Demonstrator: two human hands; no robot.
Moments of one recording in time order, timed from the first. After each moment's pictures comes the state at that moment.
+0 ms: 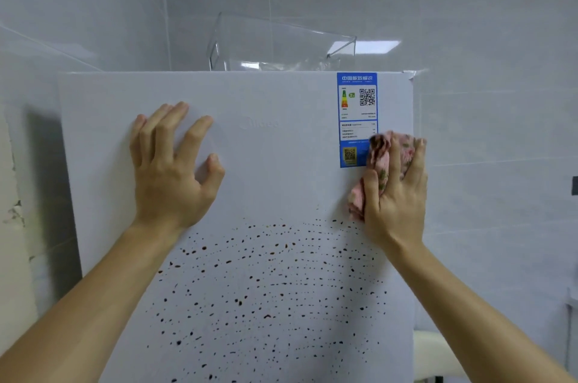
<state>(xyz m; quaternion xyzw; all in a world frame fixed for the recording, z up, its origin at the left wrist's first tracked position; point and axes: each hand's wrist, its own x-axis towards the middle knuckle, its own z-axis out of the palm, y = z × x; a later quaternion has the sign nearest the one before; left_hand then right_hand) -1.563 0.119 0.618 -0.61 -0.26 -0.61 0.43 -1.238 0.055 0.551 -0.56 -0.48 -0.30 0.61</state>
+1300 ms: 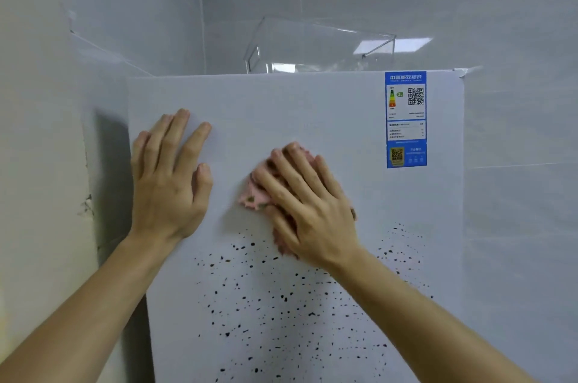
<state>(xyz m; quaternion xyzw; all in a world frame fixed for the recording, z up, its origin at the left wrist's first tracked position) -1.638 0.114 0.604 -0.65 -0.33 -0.56 0.41 -1.398 0.079 0.558 -0.33 -0.68 -0.48 0.44</state>
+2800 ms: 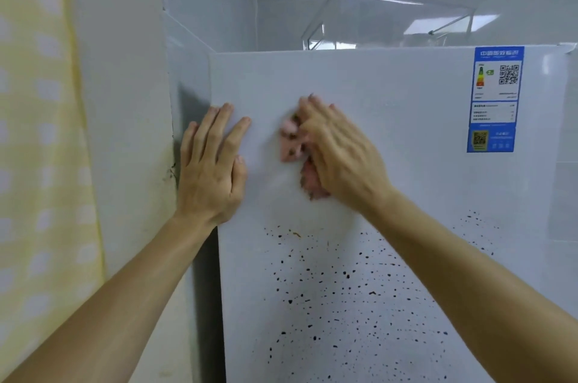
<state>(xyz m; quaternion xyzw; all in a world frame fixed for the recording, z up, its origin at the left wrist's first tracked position) -1.697 0.123 0.581 -0.66 -0.34 -0.53 0.40 -1.459 0.088 0.611 -0.25 -0.70 -0.47 0.48</state>
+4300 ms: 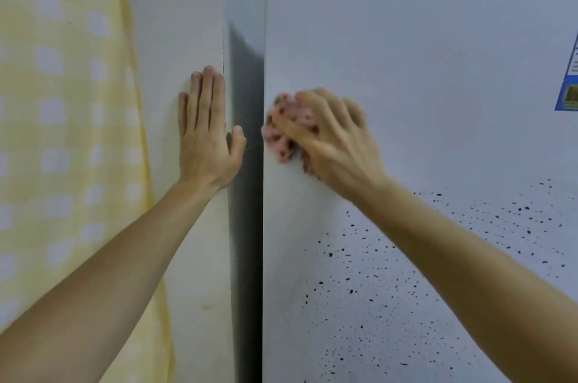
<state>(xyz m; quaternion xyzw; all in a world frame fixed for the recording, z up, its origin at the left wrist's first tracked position) -1.770 0.147 0.537 -0.64 -0.42 -0.54 0.36 -1.529 0.101 0.561 -0.23 -0.71 -0.53 0.40</state>
